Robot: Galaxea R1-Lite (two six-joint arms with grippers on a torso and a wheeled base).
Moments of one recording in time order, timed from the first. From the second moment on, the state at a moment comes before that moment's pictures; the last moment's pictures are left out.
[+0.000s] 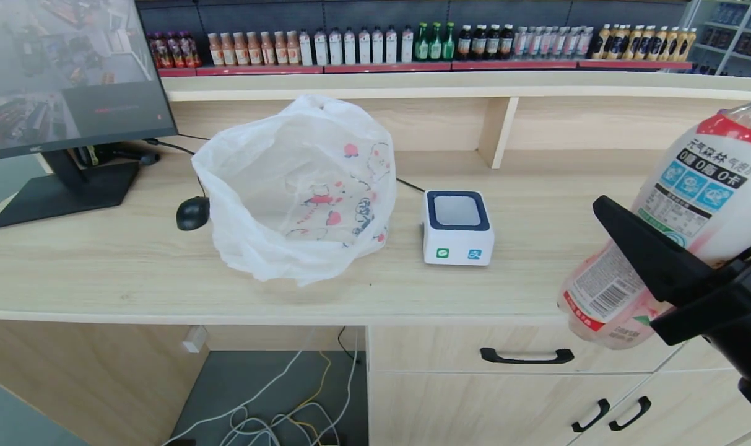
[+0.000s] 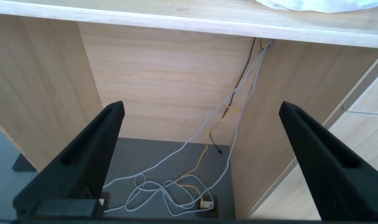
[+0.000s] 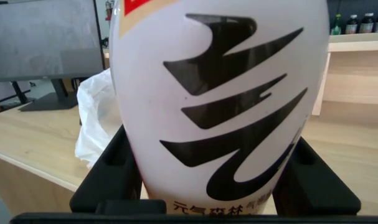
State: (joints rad) left arm 0.00 0.00 0.00 0.00 0.00 0.00; right arm 0.81 1.32 -0.27 -1.51 -0.33 -0.13
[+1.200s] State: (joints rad) left arm 0.00 0.00 0.00 0.00 0.00 0.00; right arm 0.73 1.41 -0.31 -1.53 -0.19 -0.25
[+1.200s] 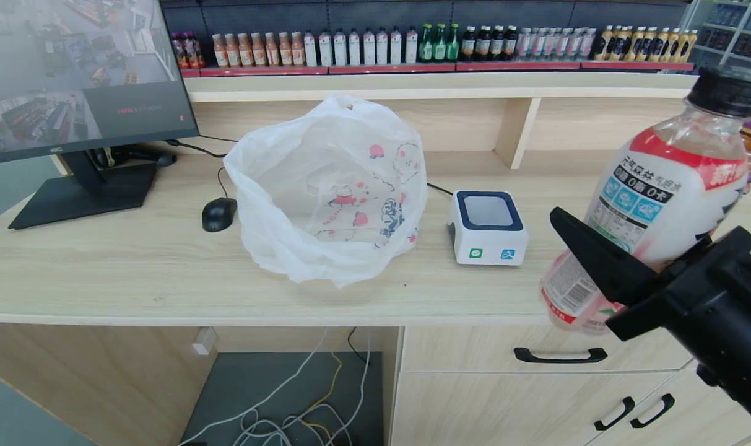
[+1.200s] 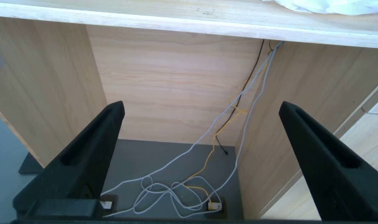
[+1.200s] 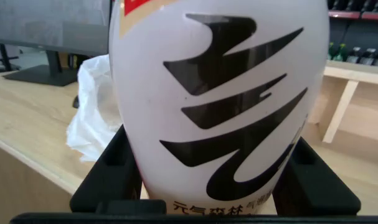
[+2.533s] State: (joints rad) left arm 0.00 0.00 0.00 0.00 0.00 0.00; right arm 0.37 1.82 -0.76 -1.57 0.45 -0.94
